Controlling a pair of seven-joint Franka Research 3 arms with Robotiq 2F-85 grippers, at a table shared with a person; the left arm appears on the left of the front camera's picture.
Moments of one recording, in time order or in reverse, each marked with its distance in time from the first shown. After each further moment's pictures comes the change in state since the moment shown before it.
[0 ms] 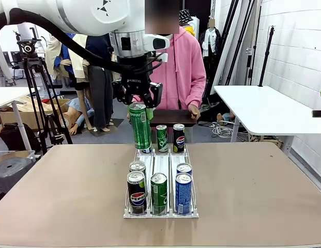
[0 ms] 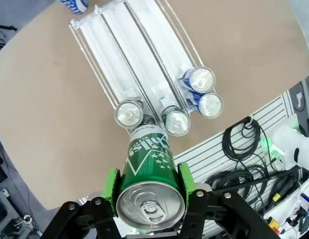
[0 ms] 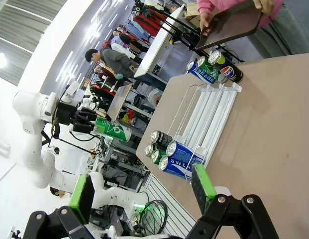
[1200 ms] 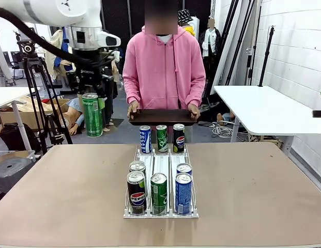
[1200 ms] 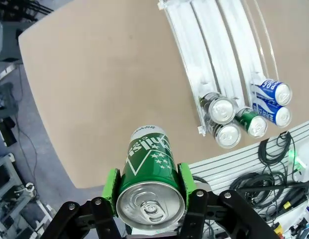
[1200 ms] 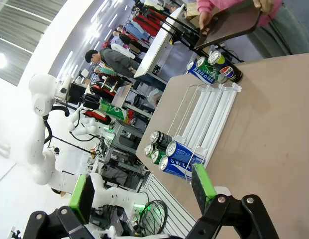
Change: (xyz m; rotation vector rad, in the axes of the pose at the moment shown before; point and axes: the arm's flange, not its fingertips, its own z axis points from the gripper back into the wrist) left arm 0.006 0.152 0.003 0.099 0.087 0.158; right arm 0.000 0.000 0.001 -0.001 -0.001 -0.001
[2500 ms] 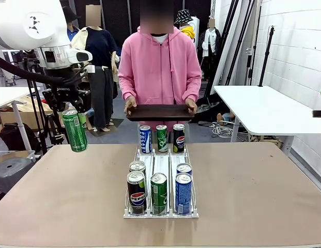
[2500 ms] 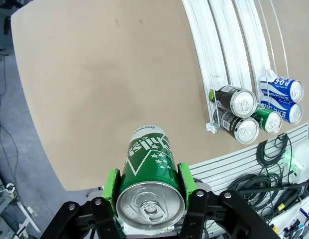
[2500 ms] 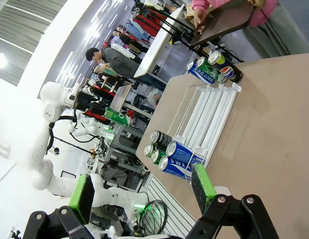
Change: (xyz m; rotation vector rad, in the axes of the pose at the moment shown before) left arm -0.035 0.057 -0.044 -0.089 -0.014 0.063; right arm 0.000 0.000 0.000 0.000 0.000 0.000
